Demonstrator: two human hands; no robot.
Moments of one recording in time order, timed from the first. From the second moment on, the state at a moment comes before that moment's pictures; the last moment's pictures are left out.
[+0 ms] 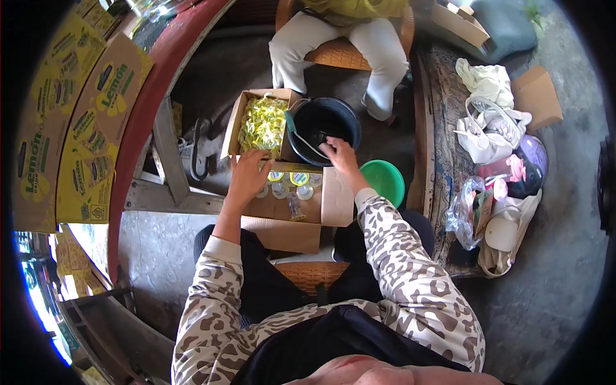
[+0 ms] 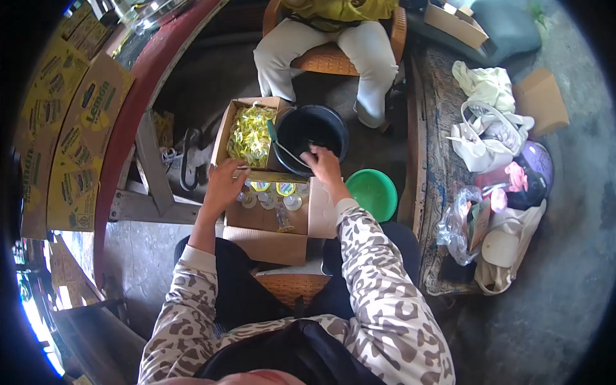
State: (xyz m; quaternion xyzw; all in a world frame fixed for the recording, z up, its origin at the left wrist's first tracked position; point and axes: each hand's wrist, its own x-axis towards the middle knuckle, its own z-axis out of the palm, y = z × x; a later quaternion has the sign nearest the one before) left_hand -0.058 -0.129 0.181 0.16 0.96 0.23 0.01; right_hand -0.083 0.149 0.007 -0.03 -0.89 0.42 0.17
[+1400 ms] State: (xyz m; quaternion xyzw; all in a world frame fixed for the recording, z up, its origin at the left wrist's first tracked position) left_hand -0.049 -0.144 0.179 0.11 0.97 0.20 -0.06; right_hand -0.085 0.159 0.024 -0.24 -0.92 0.19 0.23
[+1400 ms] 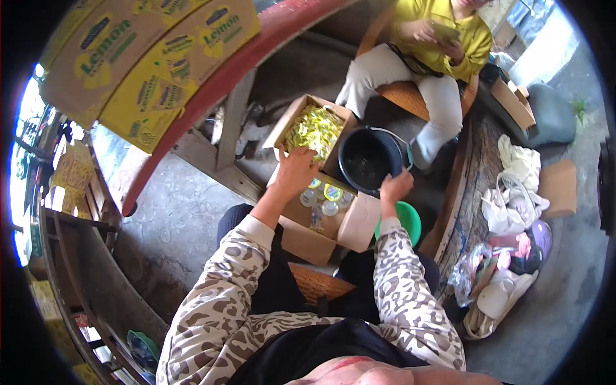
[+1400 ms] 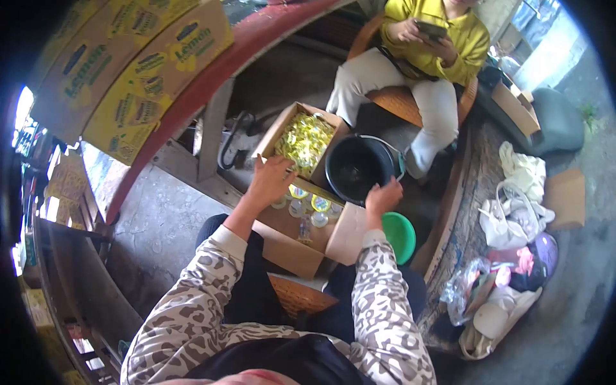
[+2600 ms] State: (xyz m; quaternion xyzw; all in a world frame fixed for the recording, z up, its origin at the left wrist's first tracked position) left_hand -0.061 -0.125 0.170 0.15 0.96 0.21 0.14; right_hand -0.227 0.158 -0.131 -0.18 -0.95 0.19 -0.15
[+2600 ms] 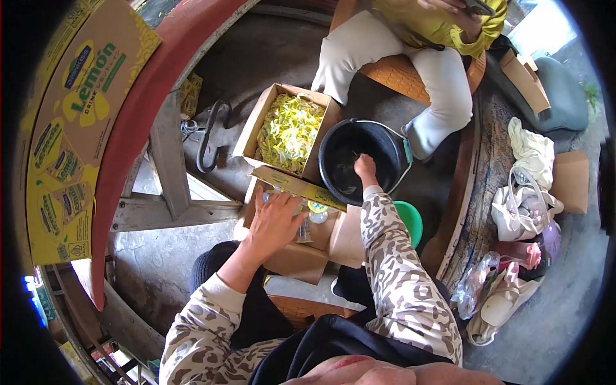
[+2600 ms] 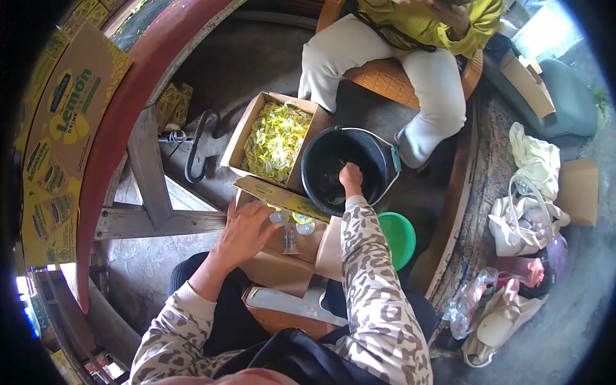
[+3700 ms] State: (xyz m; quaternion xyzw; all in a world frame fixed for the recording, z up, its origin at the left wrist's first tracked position) left_hand -0.070 -0.072 0.138 0.21 0.87 0.44 0.00; right_hand -0.048 0.115 0.177 0.22 -0.91 0.29 0.19
